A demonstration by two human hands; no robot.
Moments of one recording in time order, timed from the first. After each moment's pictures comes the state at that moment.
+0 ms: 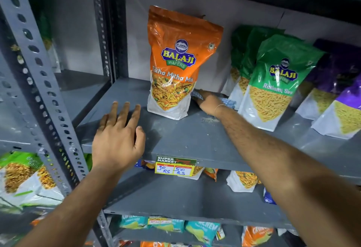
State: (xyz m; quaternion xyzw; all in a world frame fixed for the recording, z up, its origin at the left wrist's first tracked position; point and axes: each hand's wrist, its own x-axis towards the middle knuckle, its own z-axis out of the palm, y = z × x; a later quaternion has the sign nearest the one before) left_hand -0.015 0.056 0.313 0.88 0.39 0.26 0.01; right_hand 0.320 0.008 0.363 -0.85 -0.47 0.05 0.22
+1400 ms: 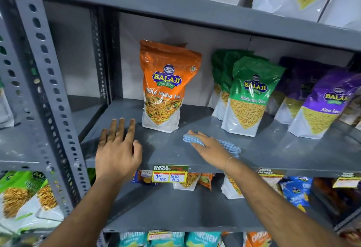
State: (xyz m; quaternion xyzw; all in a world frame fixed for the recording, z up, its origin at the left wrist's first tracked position) left_hand -0.018 0.053 0.313 0.88 0.39 0.28 0.01; right_hand 0.217 -0.130 0.347 -0.83 -0.45 0.14 0.30
